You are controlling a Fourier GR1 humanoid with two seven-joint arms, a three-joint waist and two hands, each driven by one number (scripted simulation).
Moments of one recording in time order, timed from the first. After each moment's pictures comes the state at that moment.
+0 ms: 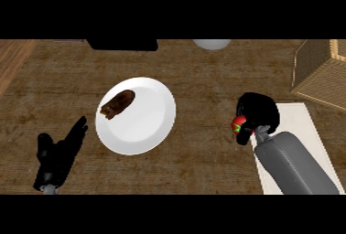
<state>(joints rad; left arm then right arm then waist) 0.06 0.33 -0.14 -1.47 0.20 0.11 0.21 -0.45 -0.29 0.37 -1.29 0.86 0.23 0.73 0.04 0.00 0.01</state>
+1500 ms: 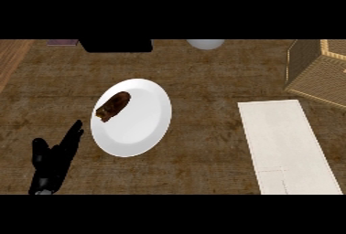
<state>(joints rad) 0.10 0.32 -0.11 -1.49 0.18 0.10 0.21 -1.04 -0.39 -0.20 -1.38 0.86 -0.08 0.97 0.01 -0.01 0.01</state>
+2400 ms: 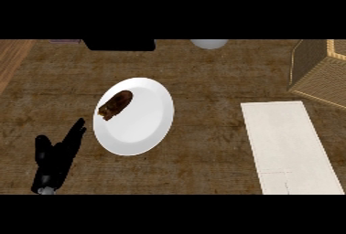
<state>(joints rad) 0.08 0.30 -0.10 -1.48 0.16 0.08 0.22 -1.03 -0.55 -0.38 -0.92 0.74 -0.20 0.60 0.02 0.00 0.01</state>
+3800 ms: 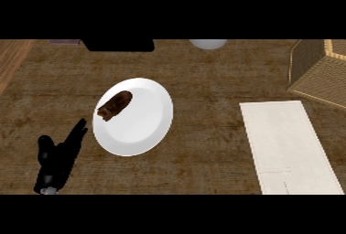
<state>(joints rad) 0.09 0.27 -0.08 -1.48 0.12 0.07 0.23 -0.92 -0.73 -0.49 -0.52 0.68 -0.33 0.20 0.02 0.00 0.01</state>
